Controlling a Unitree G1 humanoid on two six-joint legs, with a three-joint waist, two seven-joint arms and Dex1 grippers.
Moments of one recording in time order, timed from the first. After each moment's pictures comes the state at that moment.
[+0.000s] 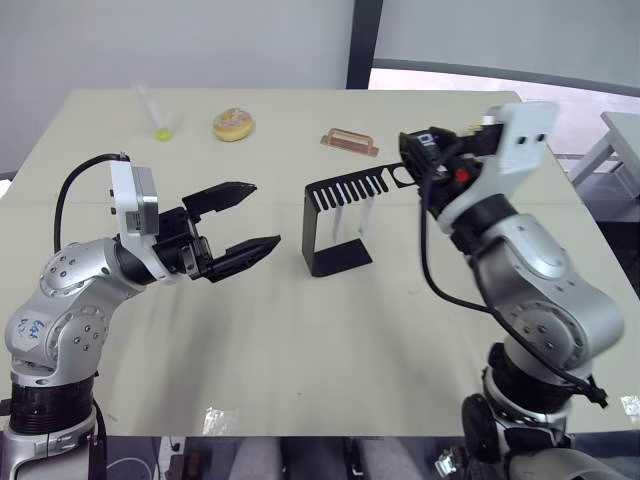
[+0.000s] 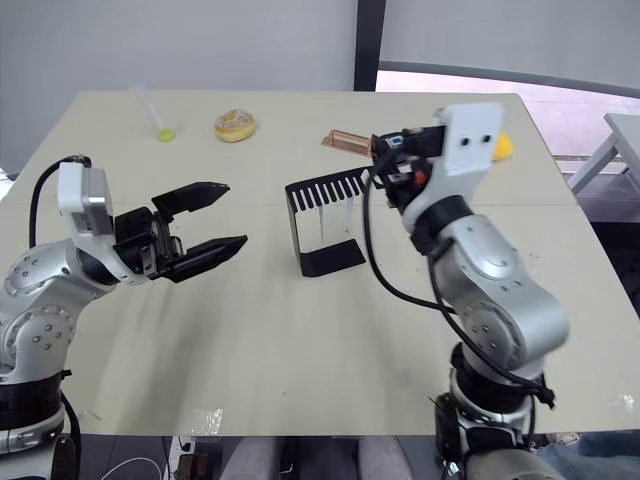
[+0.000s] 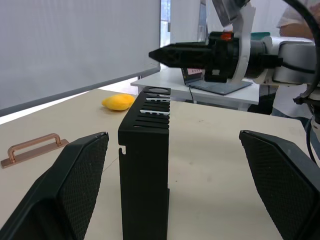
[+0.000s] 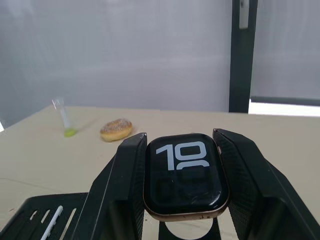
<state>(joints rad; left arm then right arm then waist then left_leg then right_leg) -0.36 0.70 0.22 -0.36 -0.79 0.47 -0.89 -0.56 -0.27 -0.24 -0.77 0.55 1.01 0.04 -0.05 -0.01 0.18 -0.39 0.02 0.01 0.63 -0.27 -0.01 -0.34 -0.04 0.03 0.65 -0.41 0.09</state>
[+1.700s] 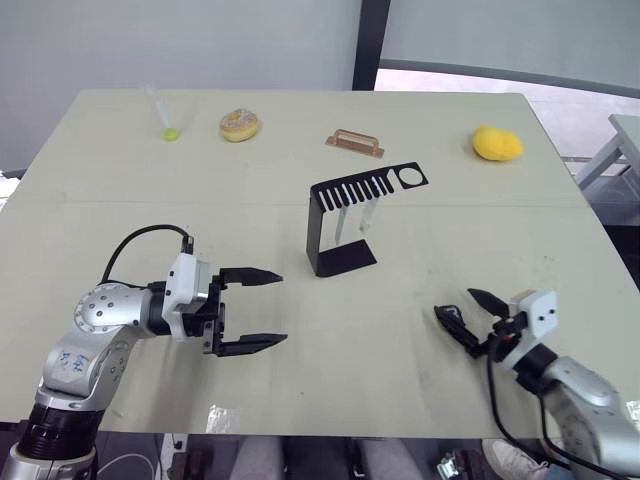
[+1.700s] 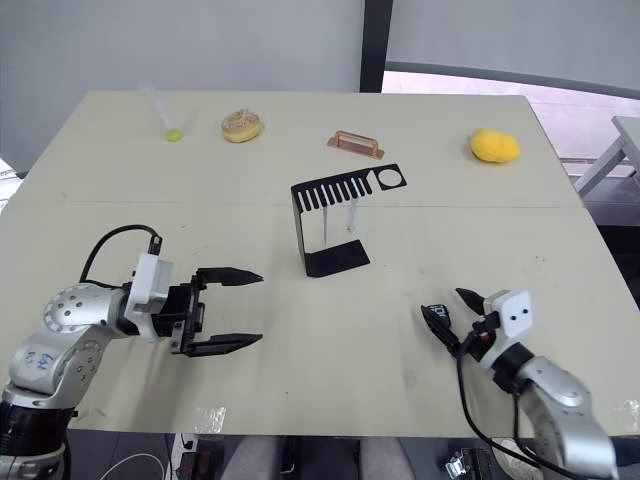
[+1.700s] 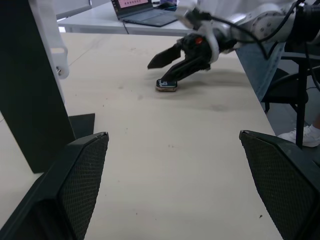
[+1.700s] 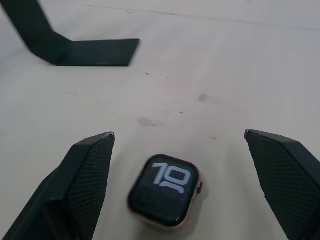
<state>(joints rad) -0.12 0.73 0.11 -0.31 -0.58 0.25 -1.15 0.26 -0.58 -0.33 -0.38 0.55 0.29 0.73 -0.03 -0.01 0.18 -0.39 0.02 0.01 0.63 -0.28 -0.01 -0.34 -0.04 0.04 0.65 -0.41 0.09</state>
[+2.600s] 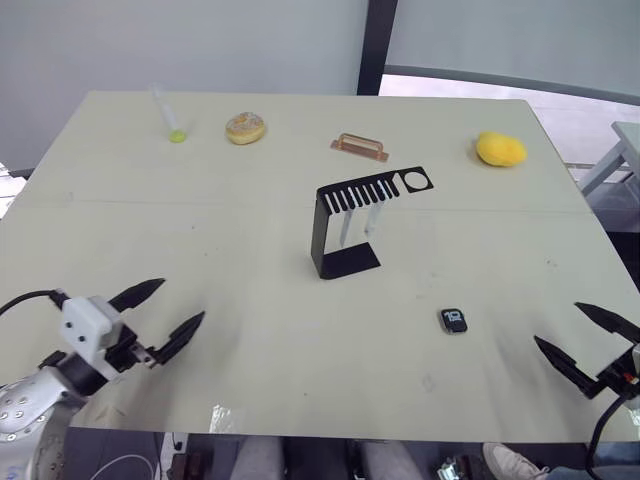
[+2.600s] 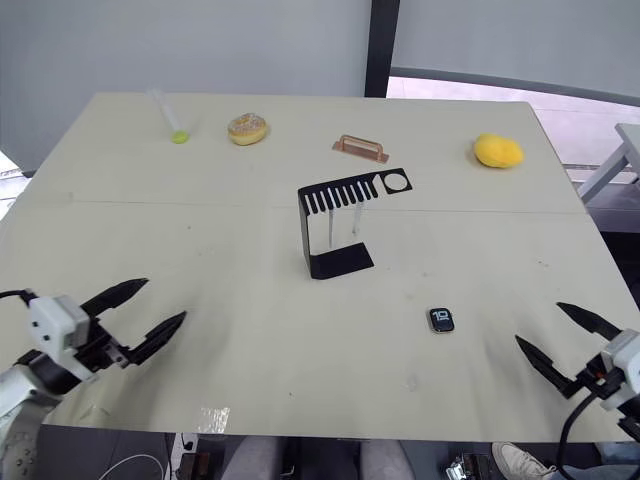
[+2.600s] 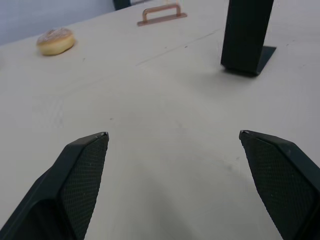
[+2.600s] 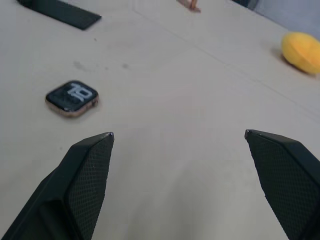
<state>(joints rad) 0.29 0.54 0.43 -0.47 -0.47 0.17 -0.71 0.27 -0.65 -0.58 0.11 0.52 -0.28 1.12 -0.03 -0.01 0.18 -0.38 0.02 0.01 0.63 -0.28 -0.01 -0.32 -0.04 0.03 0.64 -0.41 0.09</state>
